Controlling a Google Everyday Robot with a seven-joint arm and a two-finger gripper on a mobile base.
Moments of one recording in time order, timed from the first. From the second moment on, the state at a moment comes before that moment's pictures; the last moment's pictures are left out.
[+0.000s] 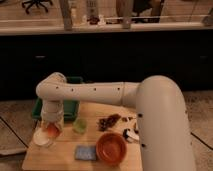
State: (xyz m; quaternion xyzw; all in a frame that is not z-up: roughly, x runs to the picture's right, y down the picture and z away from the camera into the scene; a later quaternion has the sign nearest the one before) arm -0.259 0.194 0.695 -0.23 -0.41 -0.61 0.64
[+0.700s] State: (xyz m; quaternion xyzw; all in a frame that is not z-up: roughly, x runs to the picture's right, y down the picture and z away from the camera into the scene) arm -0.270 0.183 0.681 -0.21 -0.41 -0.63 0.62
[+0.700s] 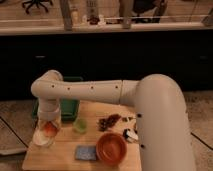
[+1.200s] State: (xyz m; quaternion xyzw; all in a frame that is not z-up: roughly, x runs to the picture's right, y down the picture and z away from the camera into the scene) arm -0.293 0.183 0.679 -0.19 -0.43 -0.66 0.59
